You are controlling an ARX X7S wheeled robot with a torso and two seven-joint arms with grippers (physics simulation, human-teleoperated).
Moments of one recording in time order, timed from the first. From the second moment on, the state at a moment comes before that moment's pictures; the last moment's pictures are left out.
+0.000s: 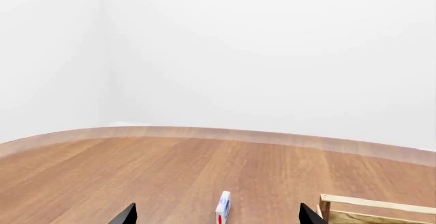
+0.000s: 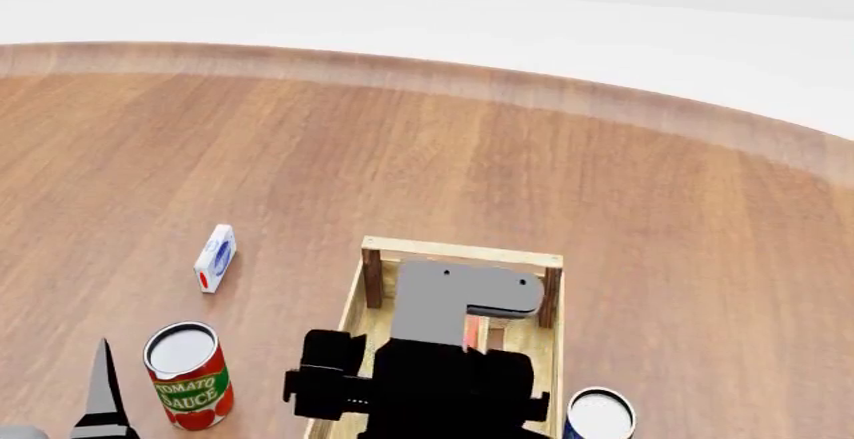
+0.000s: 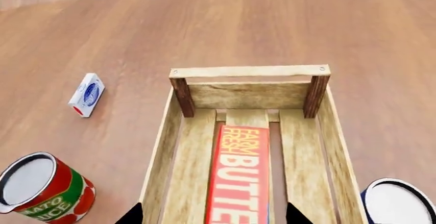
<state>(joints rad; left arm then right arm) 0.01 -0.43 0.26 0.70 -0.38 -0.43 -0.62 0.83 0.27 -0.89 0.07 1.35 0.49 1.06</state>
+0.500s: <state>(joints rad) 0.00 -0.43 0.27 0.69 -0.38 -0.44 -0.63 0.68 0.57 -0.98 -0.25 0.97 0.33 1.02</state>
